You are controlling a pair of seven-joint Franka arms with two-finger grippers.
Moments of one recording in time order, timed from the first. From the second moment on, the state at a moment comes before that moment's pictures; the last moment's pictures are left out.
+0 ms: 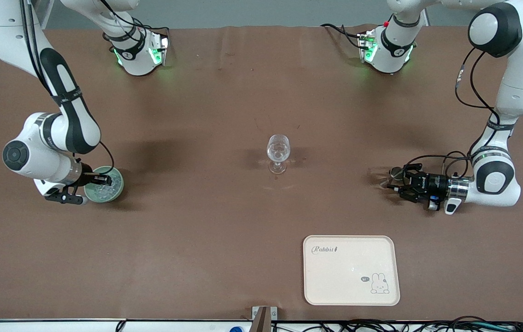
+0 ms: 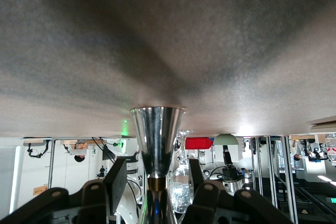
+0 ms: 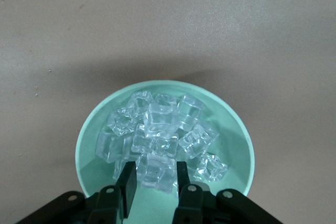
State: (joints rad) left arm 0.37 0.90 -0.15 -1.61 -0.85 1.61 -0.55; right arm -0.02 0.40 -0.06 -2.07 0.09 2.36 0.00
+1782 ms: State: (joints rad) left arm 0.37 0.90 -0.15 -1.62 -0.91 1.54 -0.51; right arm -0.05 0.18 -0.06 -1.59 0.06 1.77 -0.01
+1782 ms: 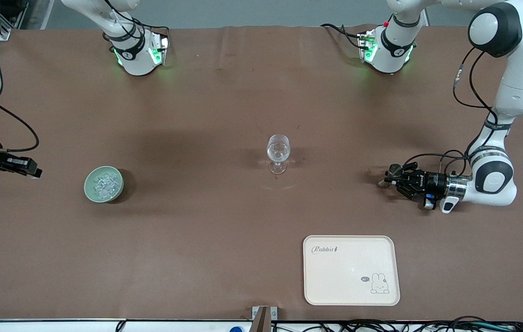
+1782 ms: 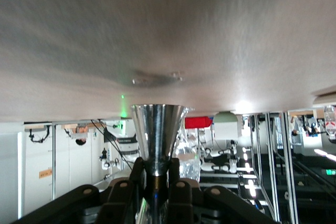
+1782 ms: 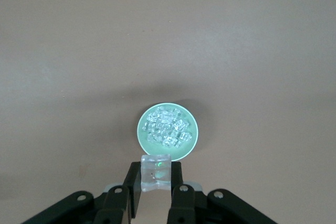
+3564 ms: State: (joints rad) left arm 0.37 0.57 -0.55 -1.90 -1.04 1.83 -0.84; right arm 0.00 0.03 -0.06 -1.66 0.05 1.68 -0.01
